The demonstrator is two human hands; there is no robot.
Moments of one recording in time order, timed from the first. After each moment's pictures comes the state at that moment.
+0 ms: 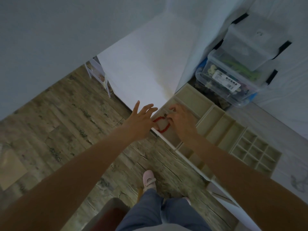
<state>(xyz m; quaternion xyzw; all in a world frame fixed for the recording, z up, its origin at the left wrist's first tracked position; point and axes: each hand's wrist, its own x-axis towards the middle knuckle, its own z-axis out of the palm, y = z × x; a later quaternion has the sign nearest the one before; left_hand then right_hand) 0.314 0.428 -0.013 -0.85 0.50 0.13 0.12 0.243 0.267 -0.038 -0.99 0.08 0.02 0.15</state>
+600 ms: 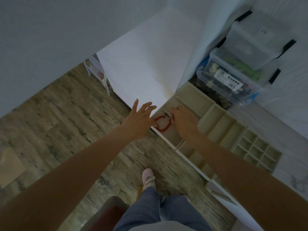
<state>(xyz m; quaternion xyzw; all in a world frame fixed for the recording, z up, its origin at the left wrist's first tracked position) 0.319 0.428 -0.017 -0.85 0.50 0.14 0.11 0.247 0.264 -0.036 -0.98 0.13 0.09 0.14</state>
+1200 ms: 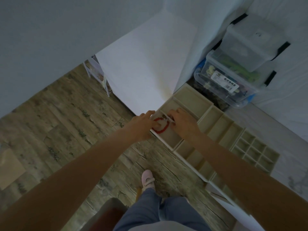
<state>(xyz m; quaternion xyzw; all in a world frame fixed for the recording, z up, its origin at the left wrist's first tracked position) 0.315 0.419 -0.018 -0.85 0.45 0.28 -0.01 0.244 0.253 -0.034 -0.97 0.10 0.12 0.18</state>
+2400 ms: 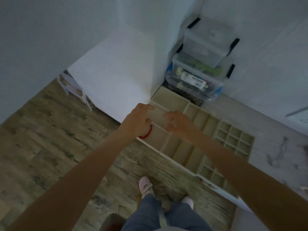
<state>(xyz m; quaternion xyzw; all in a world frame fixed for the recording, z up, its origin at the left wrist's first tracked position) 0.314 0.372 0.010 -0.86 0.36 0.25 -0.25 0.210 0.218 -0.010 -0.92 0.19 0.12 0.31</state>
